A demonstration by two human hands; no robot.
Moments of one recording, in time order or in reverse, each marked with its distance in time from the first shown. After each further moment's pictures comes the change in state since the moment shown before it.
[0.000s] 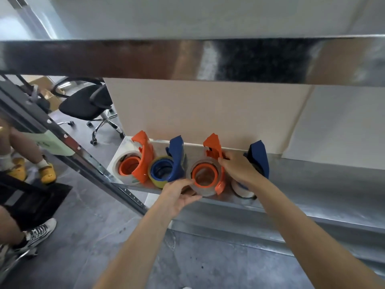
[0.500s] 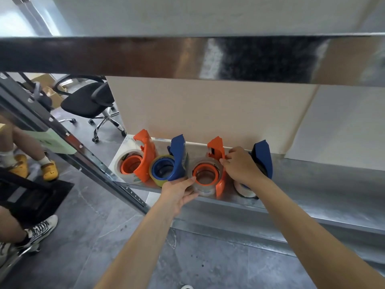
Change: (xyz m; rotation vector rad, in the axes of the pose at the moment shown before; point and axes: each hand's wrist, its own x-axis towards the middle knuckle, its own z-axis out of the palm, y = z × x) left_hand -0.004 0.002 0.005 0.092 0.140 0.044; right_hand 0.019 0.016 0.001 -0.277 0.087 -0.036
